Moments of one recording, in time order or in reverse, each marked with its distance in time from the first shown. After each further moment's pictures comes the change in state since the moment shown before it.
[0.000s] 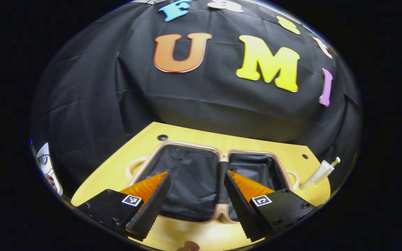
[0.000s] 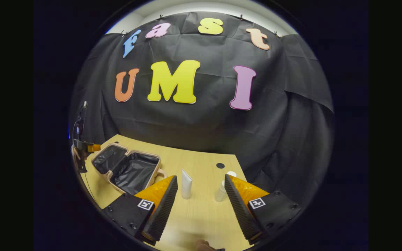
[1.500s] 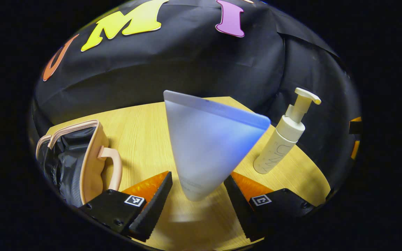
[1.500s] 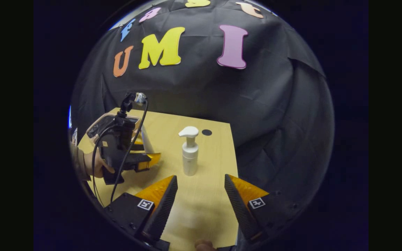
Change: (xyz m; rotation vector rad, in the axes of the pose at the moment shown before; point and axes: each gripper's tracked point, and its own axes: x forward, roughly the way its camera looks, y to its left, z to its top) left arm 0.115 -0.411 -0.166 0.305 0.184 -0.415; right arm 0.071 -0.142 -0.130 -0.024 0.244 0.111
